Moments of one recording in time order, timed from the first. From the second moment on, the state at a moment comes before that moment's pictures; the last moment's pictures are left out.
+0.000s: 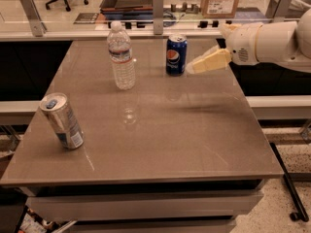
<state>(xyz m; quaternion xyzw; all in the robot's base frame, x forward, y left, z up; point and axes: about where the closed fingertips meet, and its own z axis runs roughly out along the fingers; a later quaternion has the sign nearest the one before) 0.650 -0.139 0.944 -0.42 0.71 0.17 0.54</state>
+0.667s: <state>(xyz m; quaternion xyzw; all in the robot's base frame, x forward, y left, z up) 0.722 -0.129 0.926 -0.37 0.72 0.22 0.55</state>
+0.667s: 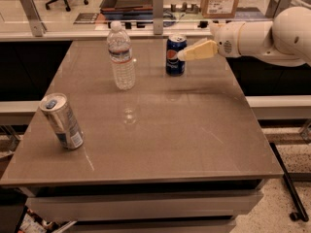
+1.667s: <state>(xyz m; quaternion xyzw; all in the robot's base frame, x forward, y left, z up) 0.742 -0.111 0.912 -0.34 0.71 0.26 0.56</state>
